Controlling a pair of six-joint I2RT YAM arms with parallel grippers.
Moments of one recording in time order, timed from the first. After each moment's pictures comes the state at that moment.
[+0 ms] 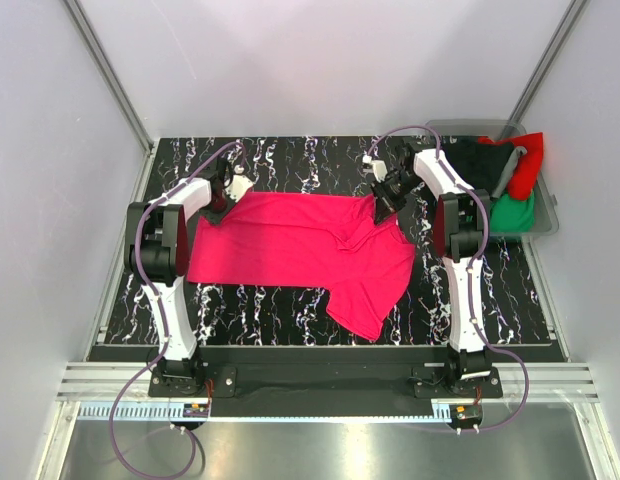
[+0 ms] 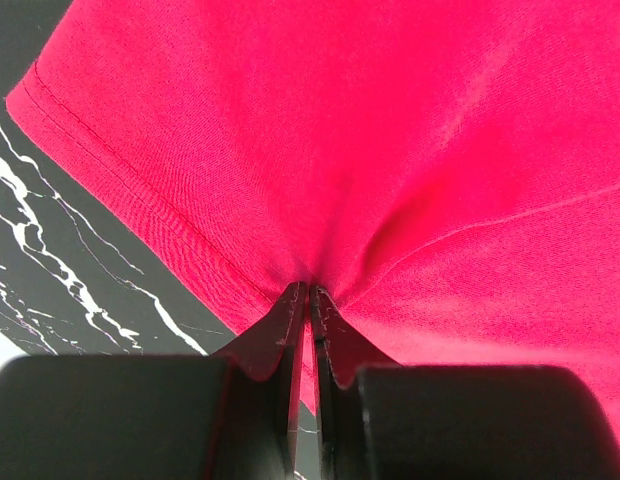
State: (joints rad) left arm -0.07 2.06 1.47 -0.60 -0.08 0.63; right arm 0.15 2.48 2.17 -1.22 -0.64 -0.56
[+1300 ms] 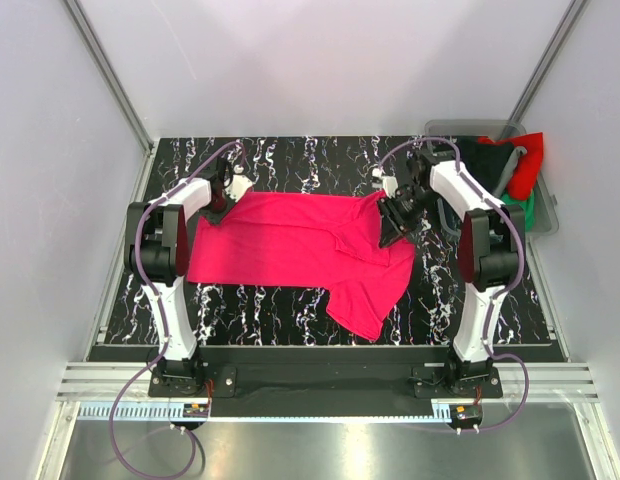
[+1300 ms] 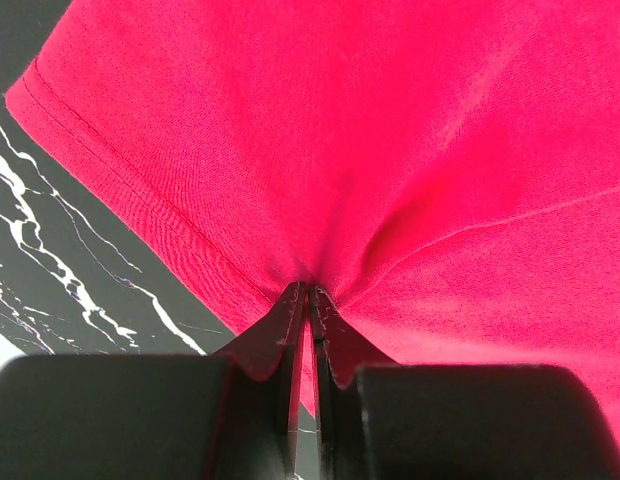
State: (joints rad) left arm -0.07 2.06 1.47 -0.60 -0.08 0.62; right arm 0.17 2.03 1.65 -1.22 -0.69 -0.46
